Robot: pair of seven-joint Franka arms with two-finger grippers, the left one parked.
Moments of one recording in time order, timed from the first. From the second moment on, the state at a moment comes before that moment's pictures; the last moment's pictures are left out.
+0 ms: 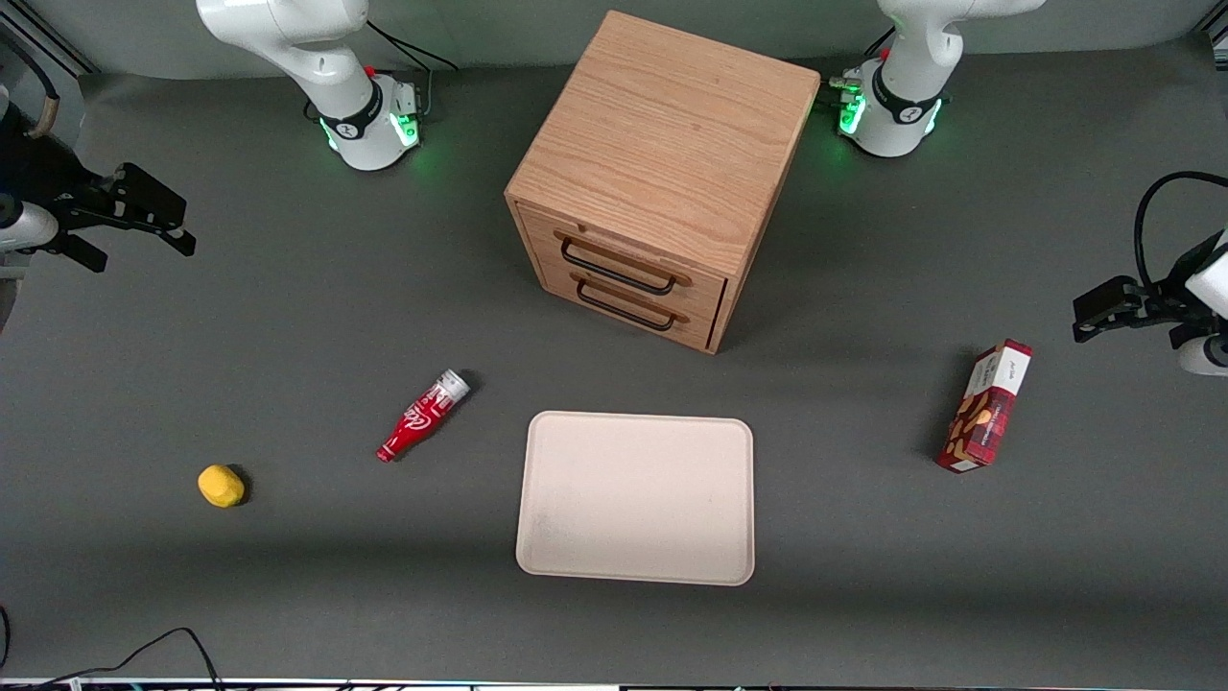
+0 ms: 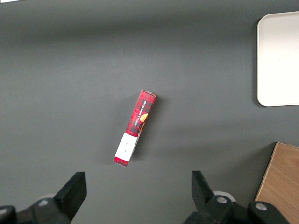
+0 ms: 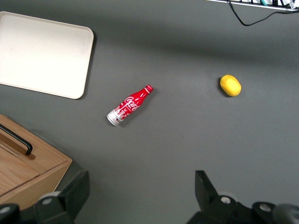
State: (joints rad) arm 0.06 -0.05 0.03 -1.50 0.04 1.54 -0.03
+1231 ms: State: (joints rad) arm 0.07 0.05 0.24 -1.49 0.20 1.51 -0.05
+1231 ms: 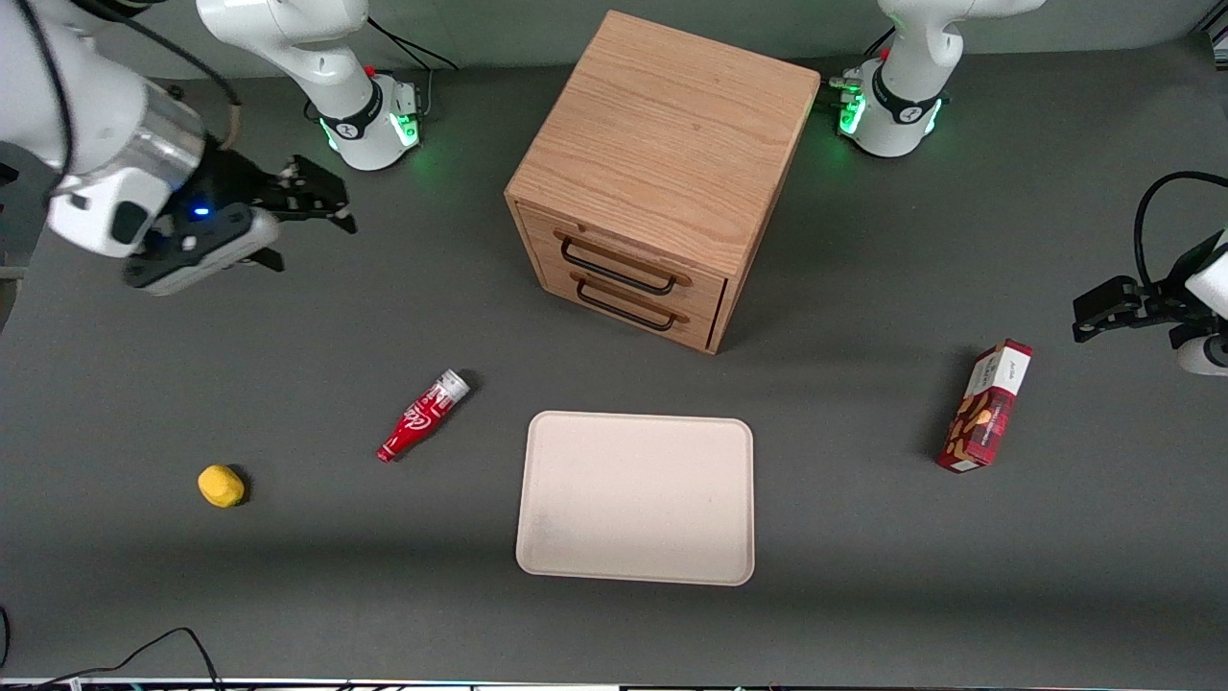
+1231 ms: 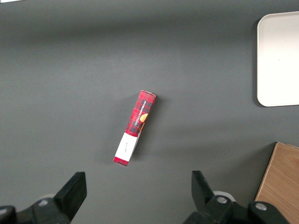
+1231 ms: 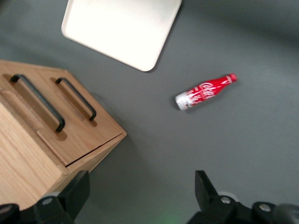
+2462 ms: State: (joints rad) arm 0.11 0.43 0.53 -1.48 0.23 1.85 -0.06
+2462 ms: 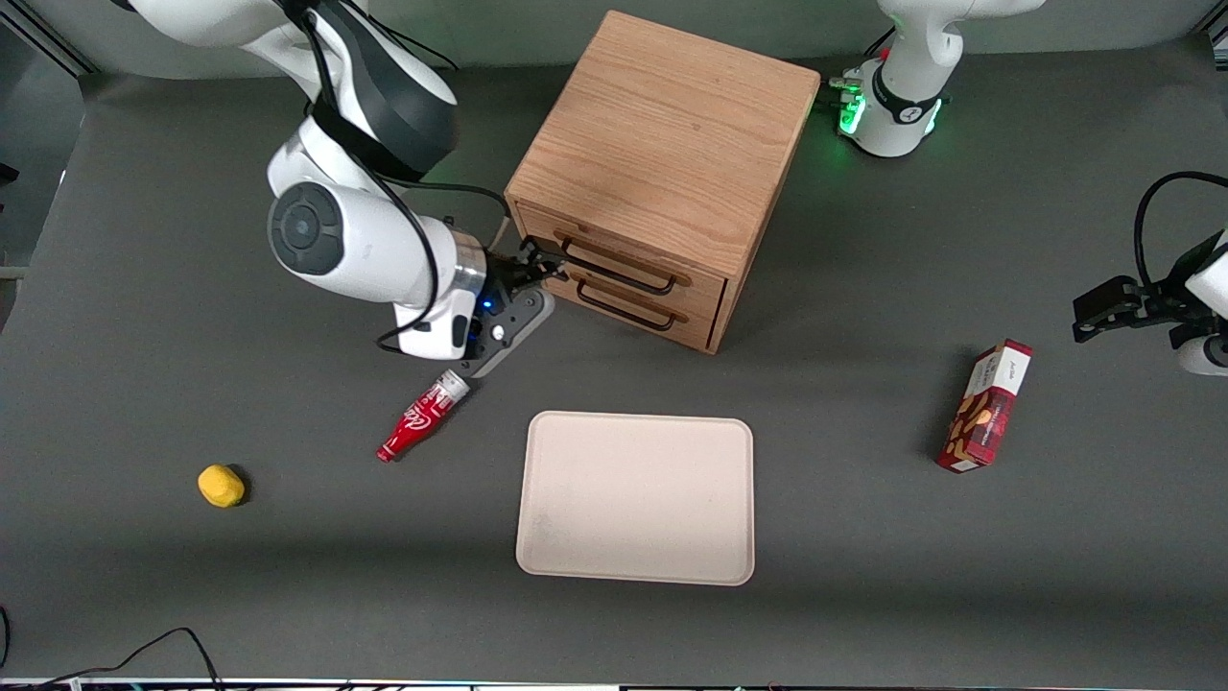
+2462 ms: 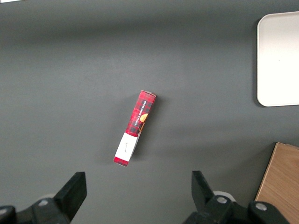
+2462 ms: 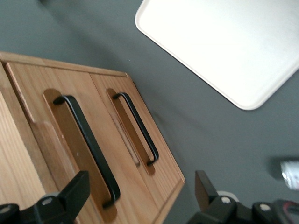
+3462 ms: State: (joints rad) arm 0.15 0.52 0.58 -1.51 0.25 1.92 -0.15
